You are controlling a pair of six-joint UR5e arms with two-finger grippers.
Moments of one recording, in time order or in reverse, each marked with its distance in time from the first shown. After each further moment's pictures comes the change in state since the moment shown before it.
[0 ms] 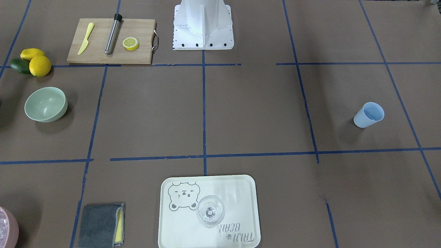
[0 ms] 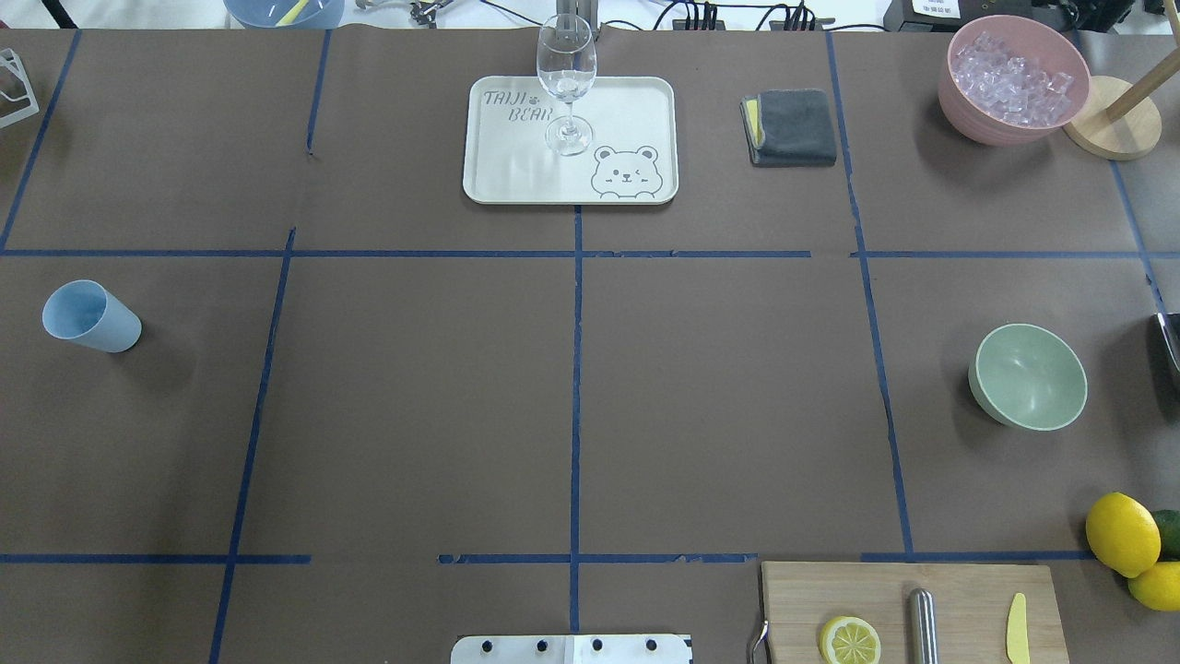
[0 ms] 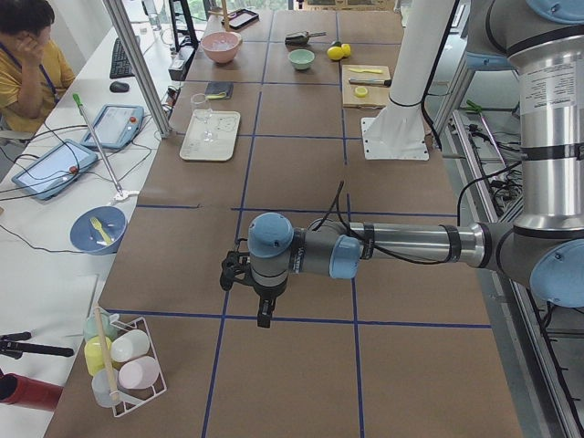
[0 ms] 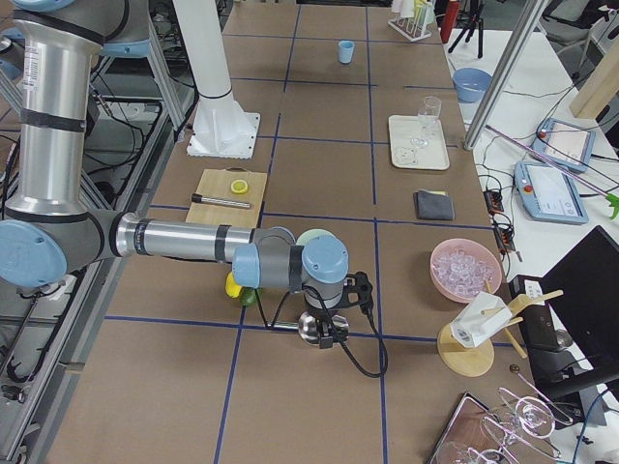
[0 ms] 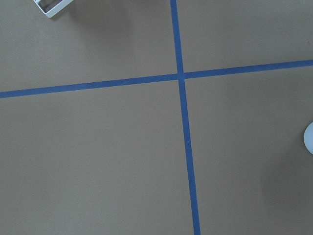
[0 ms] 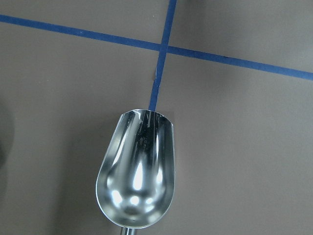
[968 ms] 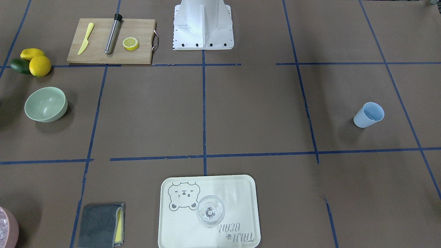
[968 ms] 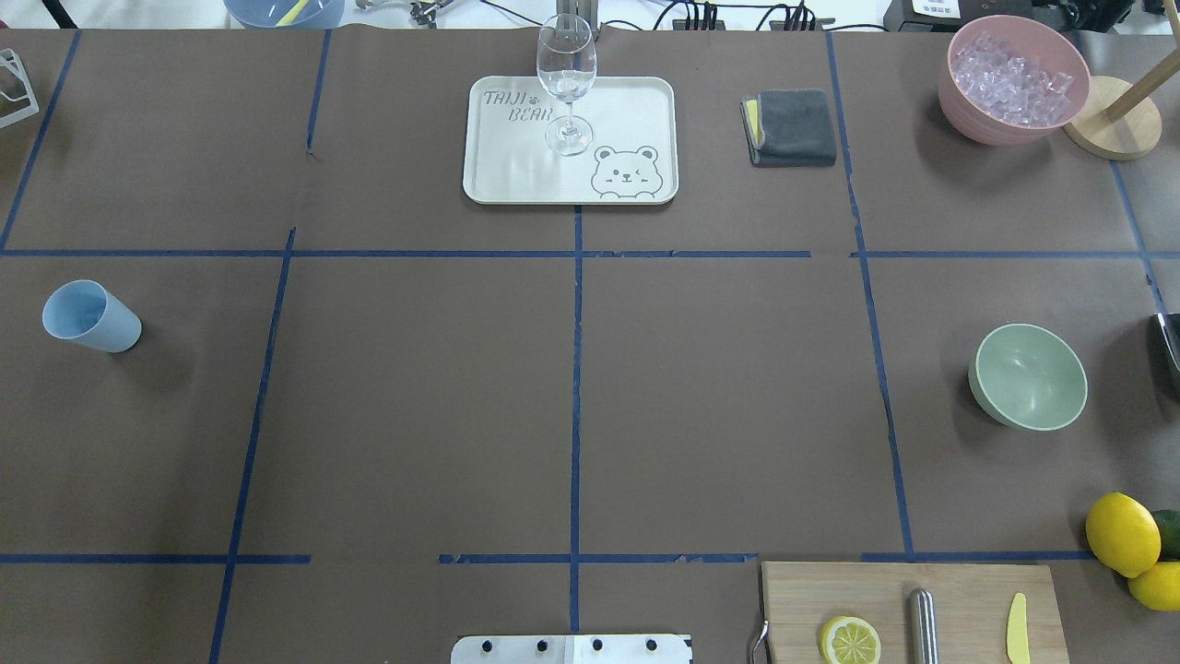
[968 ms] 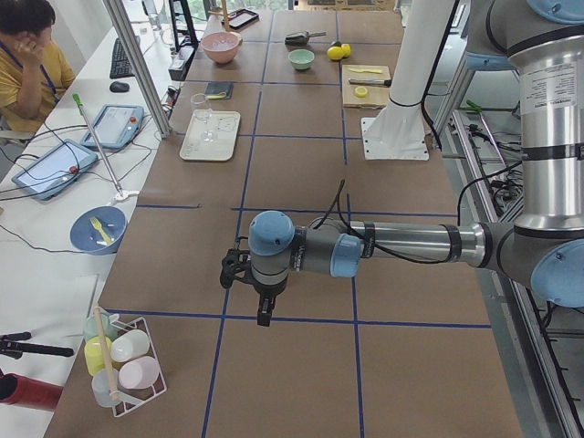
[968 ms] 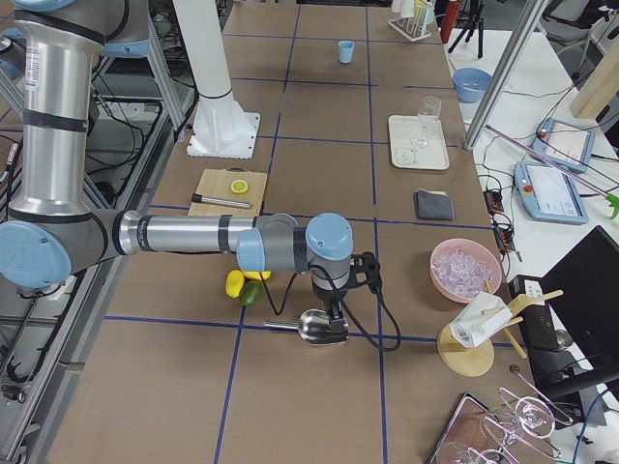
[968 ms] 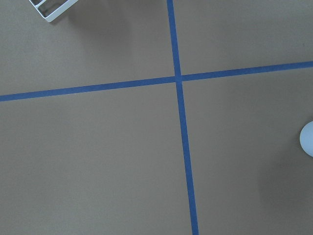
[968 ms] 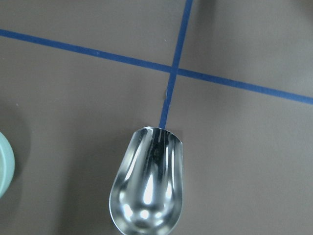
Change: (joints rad) left arm -0.003 0.002 -0.010 0.002 0.000 0.004; right arm -0.003 0.033 0.089 0.001 -0.003 0.015
